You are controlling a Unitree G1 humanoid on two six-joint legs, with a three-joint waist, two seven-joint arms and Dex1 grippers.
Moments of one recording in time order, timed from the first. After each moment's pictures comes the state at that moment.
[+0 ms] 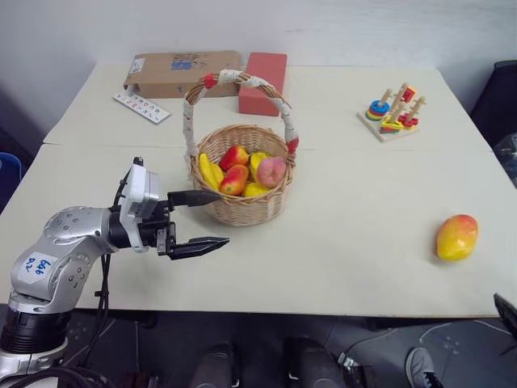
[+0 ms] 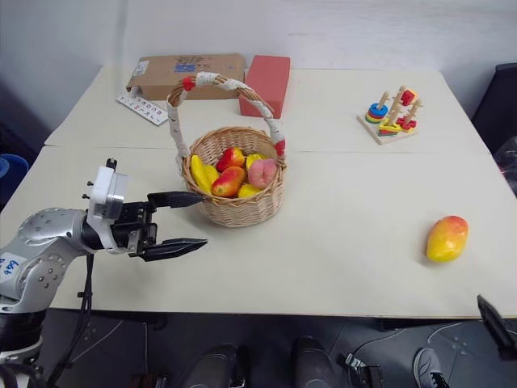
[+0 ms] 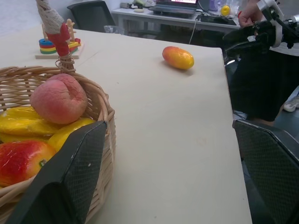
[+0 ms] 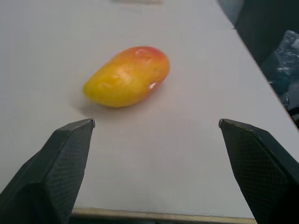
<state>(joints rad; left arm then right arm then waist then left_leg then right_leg) -0.31 0.78 0.15 -0.32 -0.74 0.51 -1.04 0.49 -0.52 -0.93 -0.16 0.64 0.20 0.76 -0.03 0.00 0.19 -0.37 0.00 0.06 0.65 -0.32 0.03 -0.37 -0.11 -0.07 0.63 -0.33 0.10</state>
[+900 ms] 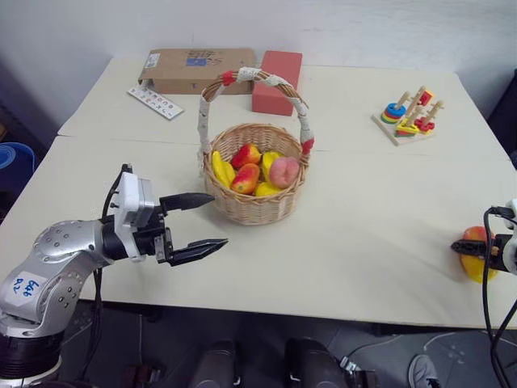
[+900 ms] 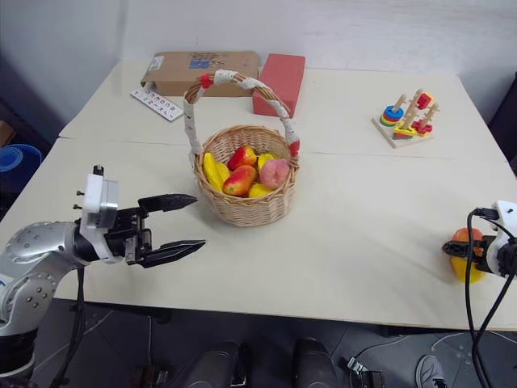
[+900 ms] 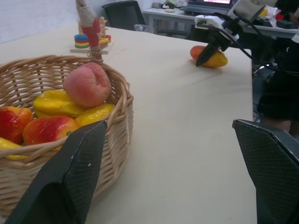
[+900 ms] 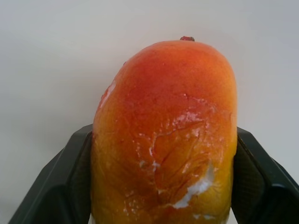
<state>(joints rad) -0.17 0.76 0.25 -0.46 -0.76 0.54 -0.92 -0.31 -1.05 -0.35 0.27 0.56 1.16 0.54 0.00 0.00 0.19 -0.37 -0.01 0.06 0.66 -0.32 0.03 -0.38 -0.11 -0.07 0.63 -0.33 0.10</state>
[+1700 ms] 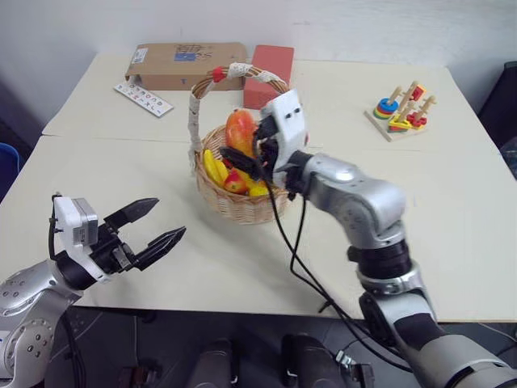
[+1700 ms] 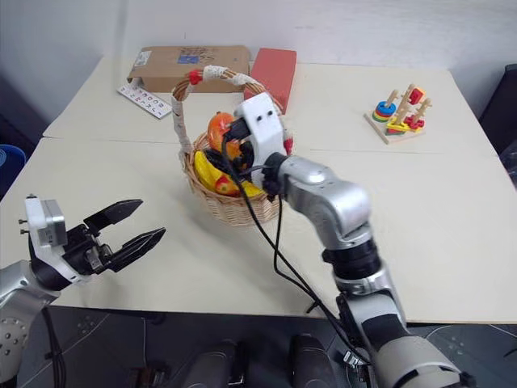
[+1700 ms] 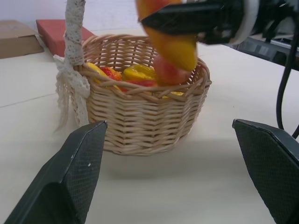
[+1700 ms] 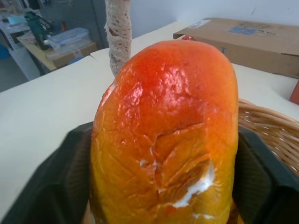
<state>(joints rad) 0.12 0.64 0.50 -0.56 -0.80 0.51 -0.71 -0.89 -0.12 0.19 -0.10 0.43 0.78 0.26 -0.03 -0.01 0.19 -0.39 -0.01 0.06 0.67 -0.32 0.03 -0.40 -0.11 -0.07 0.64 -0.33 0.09</state>
